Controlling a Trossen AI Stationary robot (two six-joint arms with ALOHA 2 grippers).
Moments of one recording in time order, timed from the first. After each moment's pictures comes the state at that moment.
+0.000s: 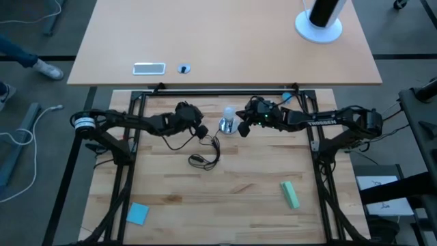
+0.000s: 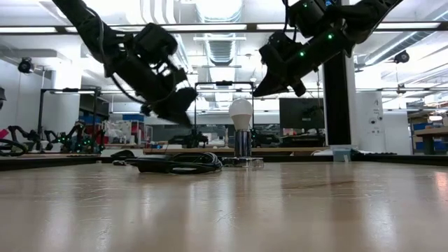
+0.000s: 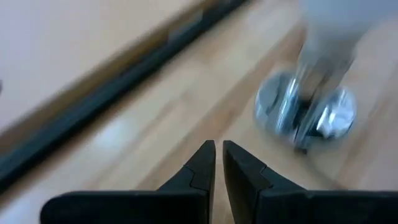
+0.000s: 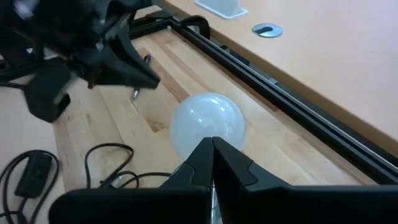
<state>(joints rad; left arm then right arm) 0.30 1.51 0.69 0.26 -0.39 -0.15 -0.27 1.41 0.76 0.22 0.21 0.16</state>
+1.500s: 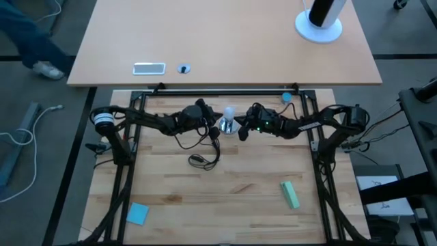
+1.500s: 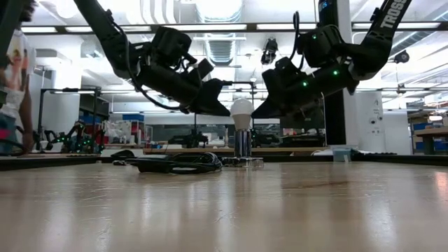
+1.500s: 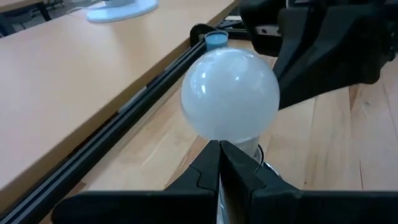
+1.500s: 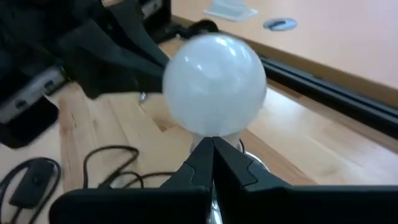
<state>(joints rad) 0.31 1.73 0.79 0.61 -0.18 0.04 -0.30 1.60 0.56 0.70 0.14 0.25</state>
